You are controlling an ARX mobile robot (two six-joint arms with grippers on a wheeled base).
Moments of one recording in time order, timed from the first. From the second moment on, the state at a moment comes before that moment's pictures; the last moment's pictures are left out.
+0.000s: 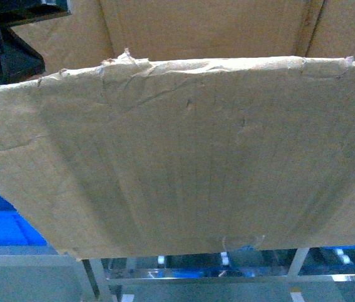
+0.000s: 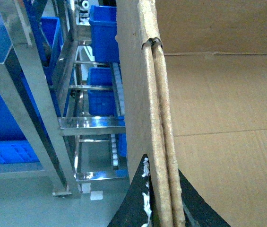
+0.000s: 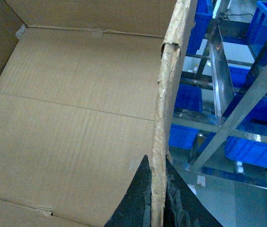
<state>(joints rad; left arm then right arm) -0.39 1.17 0.70 0.09 -0.24 -0.25 0.12 1.15 0.84 -0.15 -0.15 -0.05</state>
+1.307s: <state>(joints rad) -0.39 1.17 0.70 0.08 -0.24 -0.25 0.12 1.15 0.84 -0.16 -0.15 -0.05</state>
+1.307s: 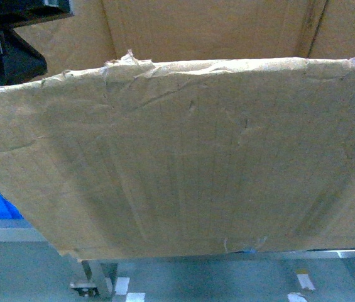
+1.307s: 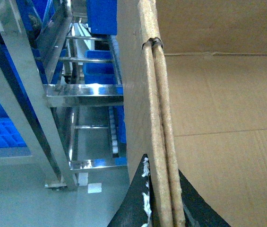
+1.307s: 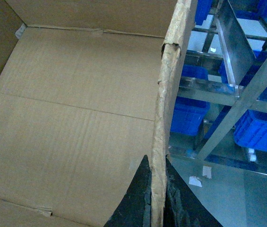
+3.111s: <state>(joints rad) 0.00 0.49 0.01 0.48 0.00 -0.01 0.00 0.46 0.05 0.41 0.00 0.00</state>
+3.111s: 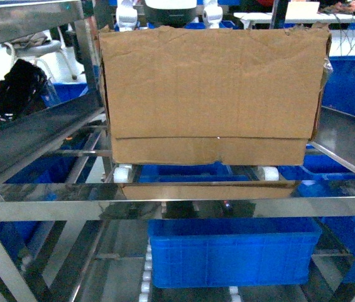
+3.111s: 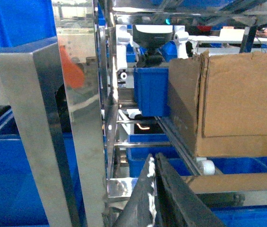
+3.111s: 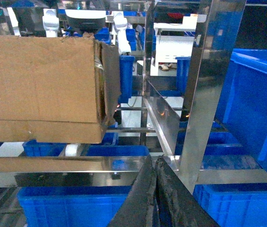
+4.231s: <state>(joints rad) 0.00 0.01 0.02 -0.01 0.00 -0.01 0.00 0.00 0.02 0.00 0.00 0.00</state>
